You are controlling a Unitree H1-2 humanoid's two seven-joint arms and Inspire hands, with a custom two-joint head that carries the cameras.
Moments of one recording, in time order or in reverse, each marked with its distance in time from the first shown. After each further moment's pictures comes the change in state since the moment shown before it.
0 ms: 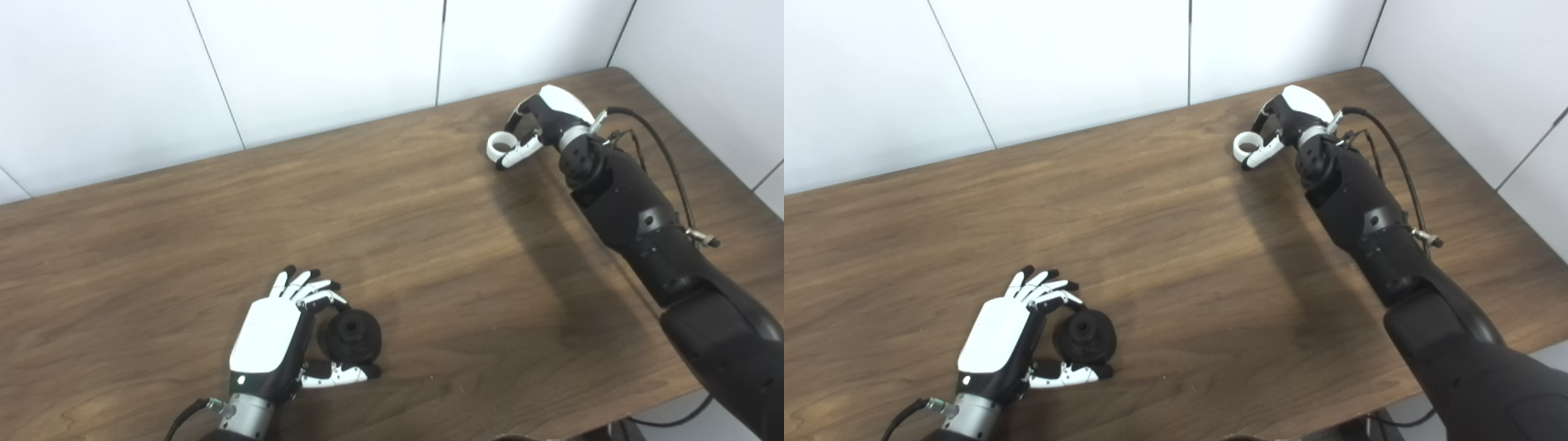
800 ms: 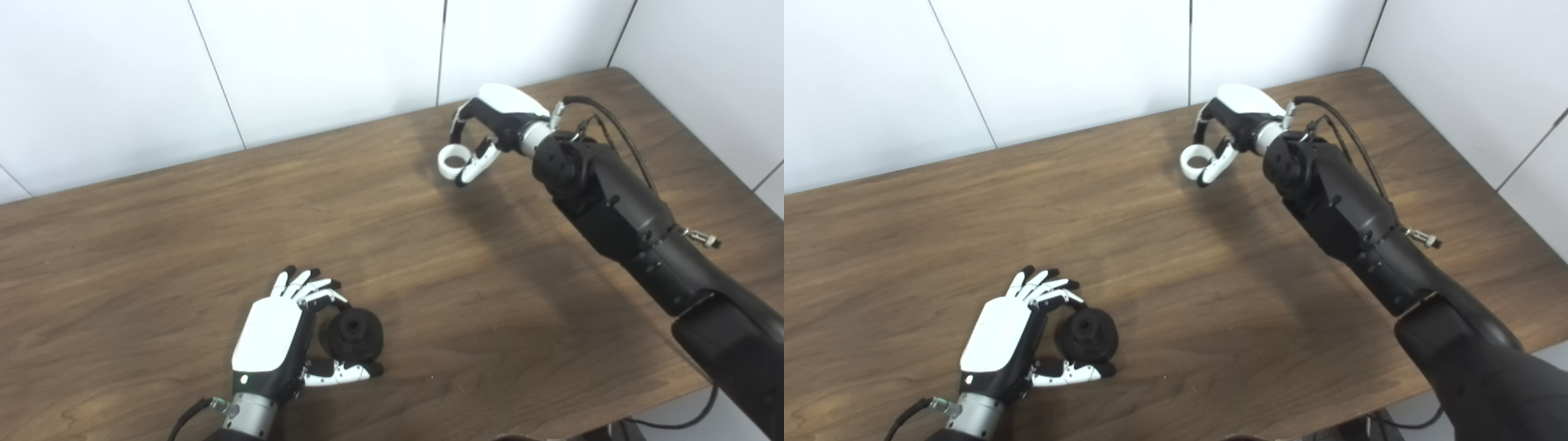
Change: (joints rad) left arm 0.004 -0.019 -0.006 -0.004 0.008 0.030 -0.005; right arm 0.028 -0.027 0.164 -0.414 -0.076 0.018 0.276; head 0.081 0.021
